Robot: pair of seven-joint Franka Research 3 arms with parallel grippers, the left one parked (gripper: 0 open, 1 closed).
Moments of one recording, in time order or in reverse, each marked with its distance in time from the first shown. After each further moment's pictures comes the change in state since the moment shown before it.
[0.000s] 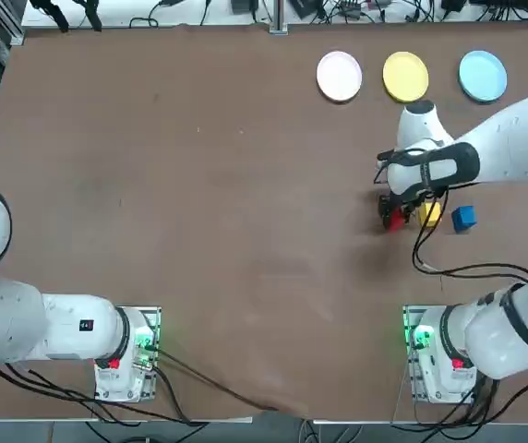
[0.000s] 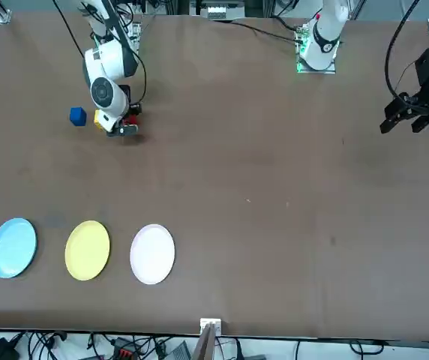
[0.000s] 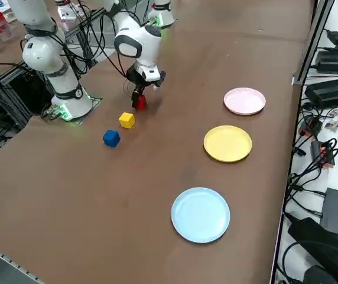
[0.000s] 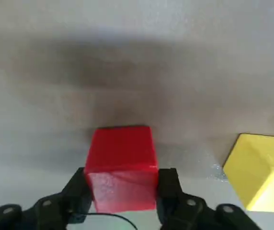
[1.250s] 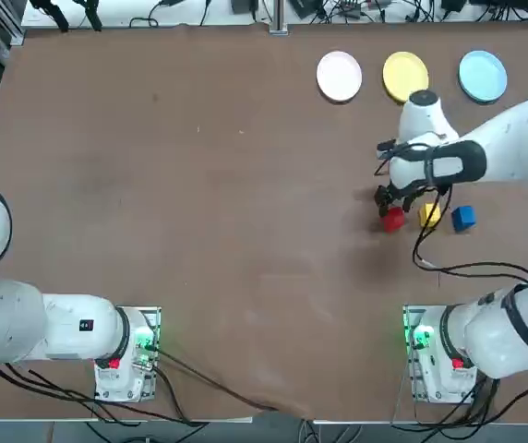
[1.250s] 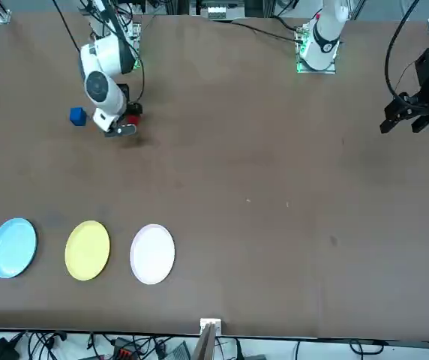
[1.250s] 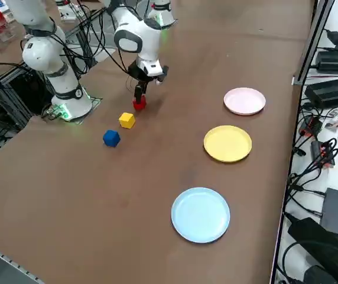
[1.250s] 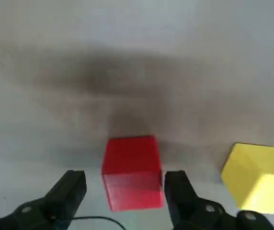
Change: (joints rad) arm 0.002 -0.031 0.011 0.011 0.000 0.003 0.000
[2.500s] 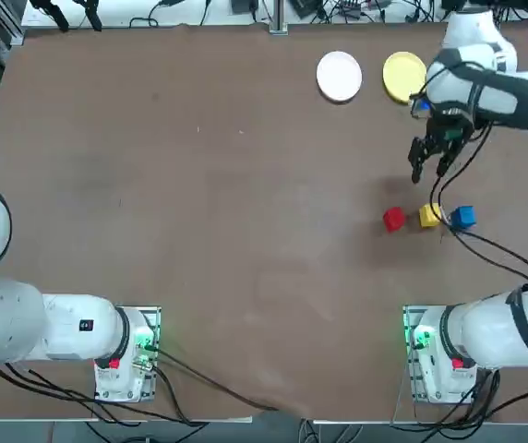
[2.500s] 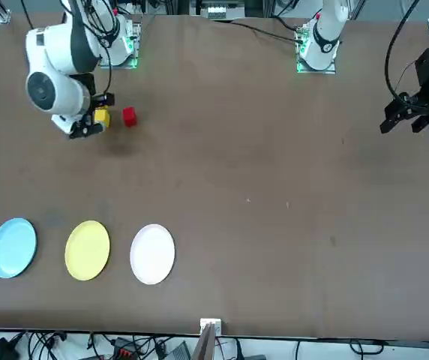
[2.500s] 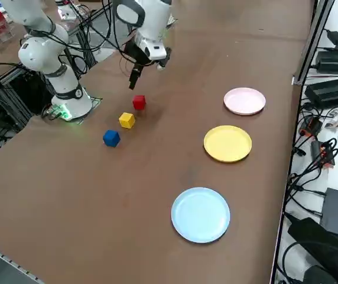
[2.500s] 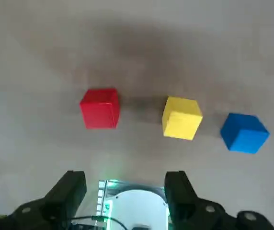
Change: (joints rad) arm -0.193 -0.137 0.000 0.258 -0.001 -0.547 -0.209
